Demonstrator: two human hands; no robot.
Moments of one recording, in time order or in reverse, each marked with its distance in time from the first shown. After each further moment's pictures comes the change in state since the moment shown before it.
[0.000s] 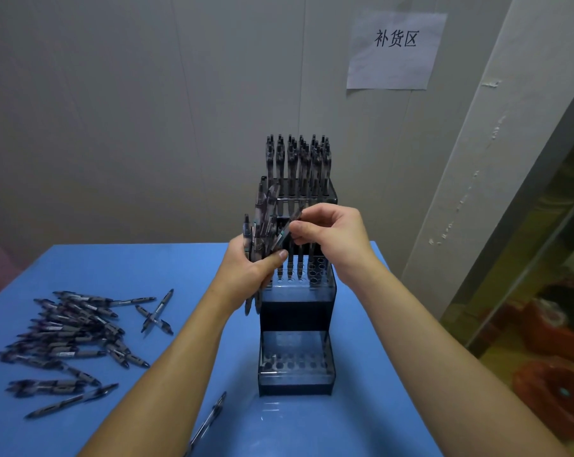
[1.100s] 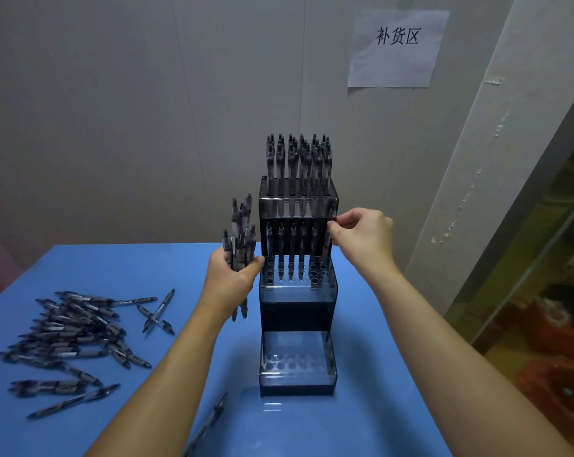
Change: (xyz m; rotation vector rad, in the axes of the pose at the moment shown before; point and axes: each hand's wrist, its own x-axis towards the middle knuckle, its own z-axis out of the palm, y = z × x) left_hand 0.001 -0.034 -0.014 0.058 0.206 -0.107; right_hand 0.019 0.022 -0.033 -0.577 0.371 0.039
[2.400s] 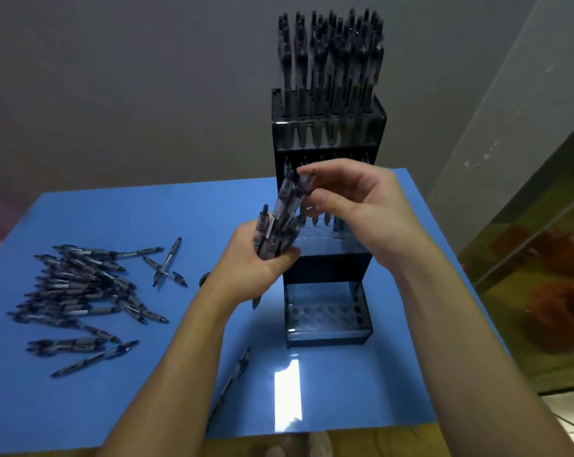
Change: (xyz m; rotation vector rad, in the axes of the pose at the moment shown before) left_hand -0.017 -0.006 -0.011 0.221 -0.375 -0.064; right_hand -0.038 -0.002 0.038 0.578 -0.529 -0.131
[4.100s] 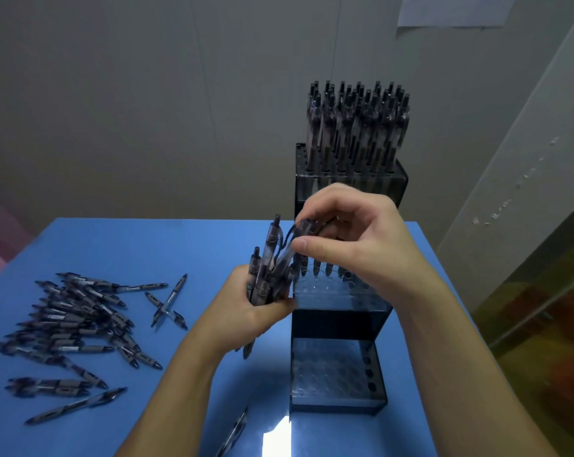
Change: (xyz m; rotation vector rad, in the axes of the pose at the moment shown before) left_hand 0.008 -0.020 -0.022 -0.182 -0.051 0.129; right_hand 0.025 -0.026 0.016 -0.097 -0.157 -0.162
